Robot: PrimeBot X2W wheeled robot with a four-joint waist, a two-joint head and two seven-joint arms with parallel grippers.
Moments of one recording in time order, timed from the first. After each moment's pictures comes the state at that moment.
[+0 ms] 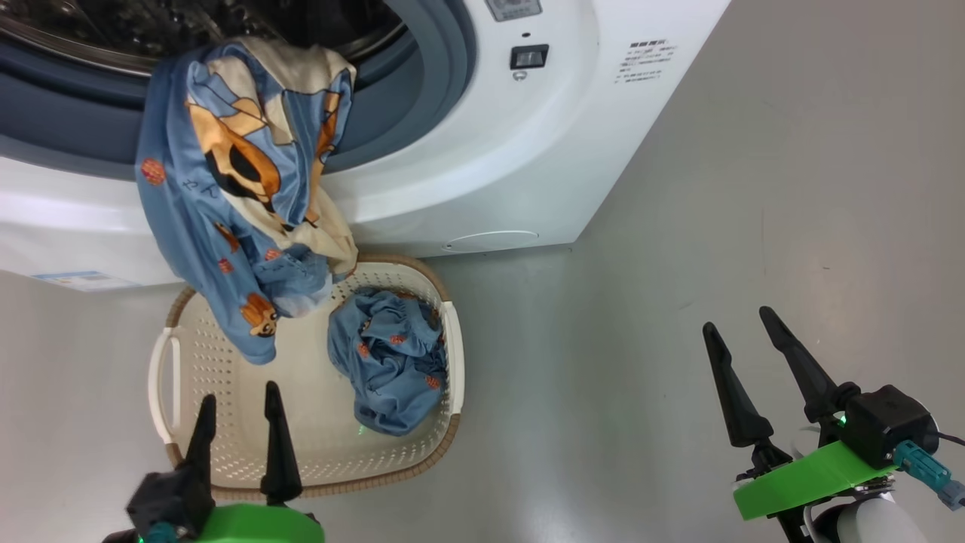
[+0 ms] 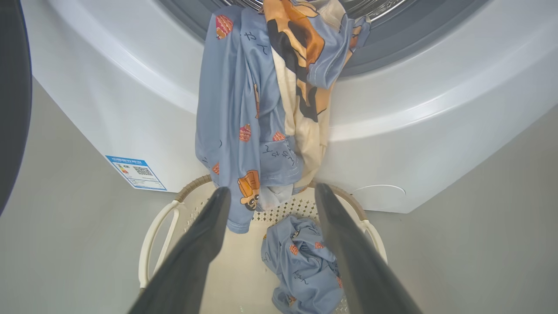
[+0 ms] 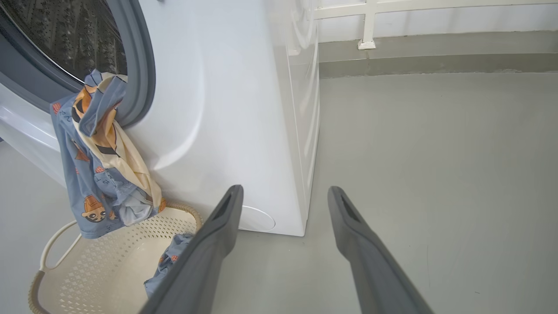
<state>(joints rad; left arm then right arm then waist) -0.02 0.06 -0.18 0.08 -0.31 0.26 -0.25 -0.10 -0.16 0.08 0.07 0.25 0.13 -0.26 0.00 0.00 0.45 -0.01</state>
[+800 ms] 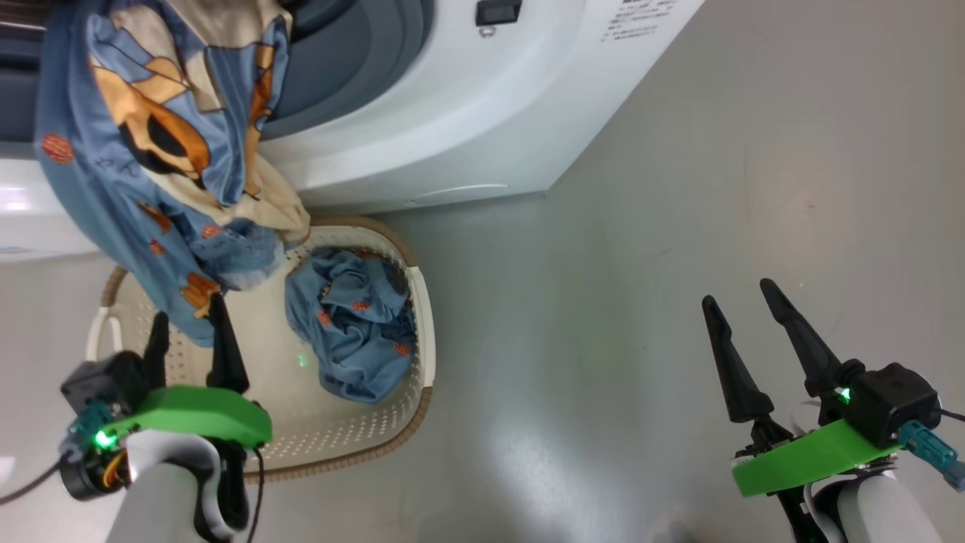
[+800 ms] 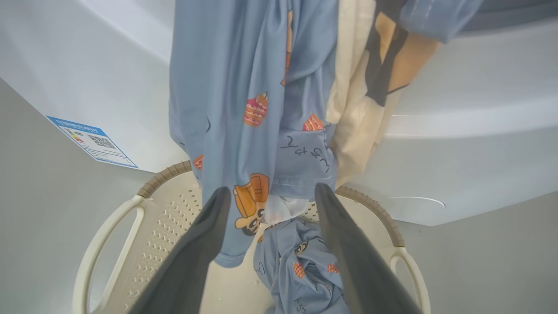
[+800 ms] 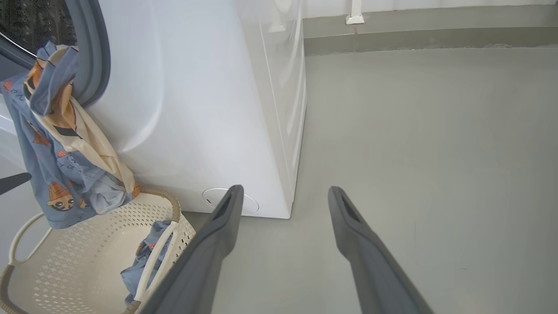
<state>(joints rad) -0.35 0.06 -0.06 0.45 -0.44 0.10 -0.26 -0.15 -0.16 0.09 0.06 0.25 0.13 -0.26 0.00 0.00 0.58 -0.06</state>
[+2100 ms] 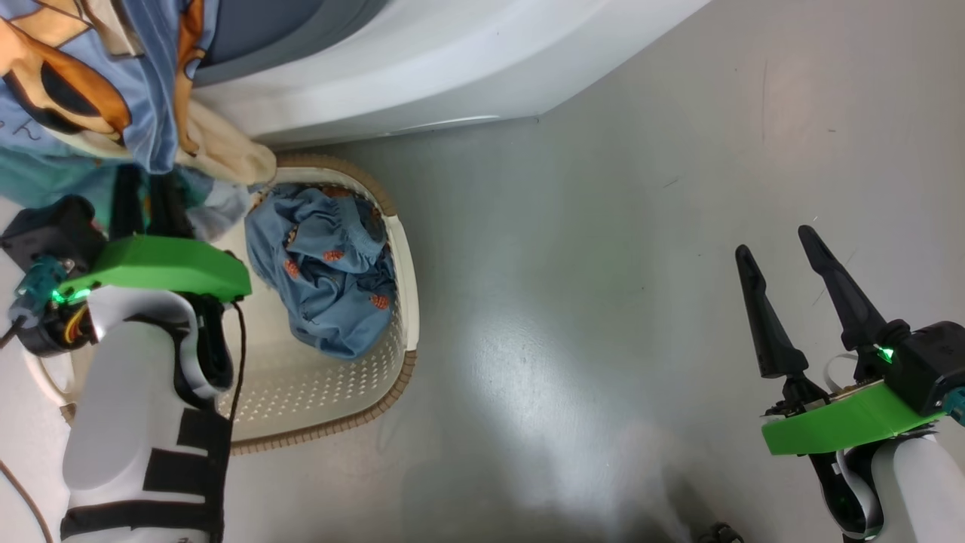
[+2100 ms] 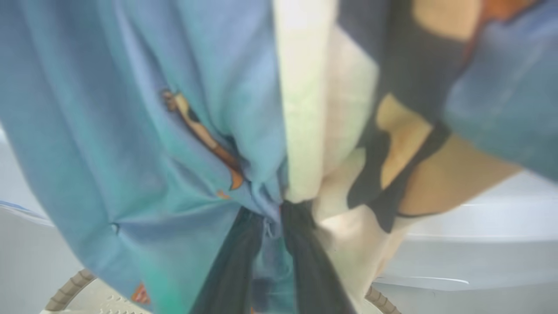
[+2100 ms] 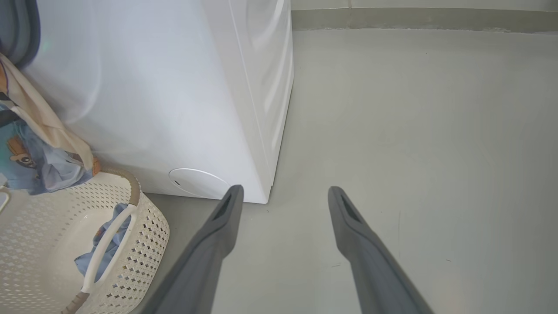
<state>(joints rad) -0.65 0.03 0.01 0.50 -0.35 0.06 -0.26 -0.21 -0.21 0.06 0.01 0.25 0.13 -0.26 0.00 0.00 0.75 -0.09</state>
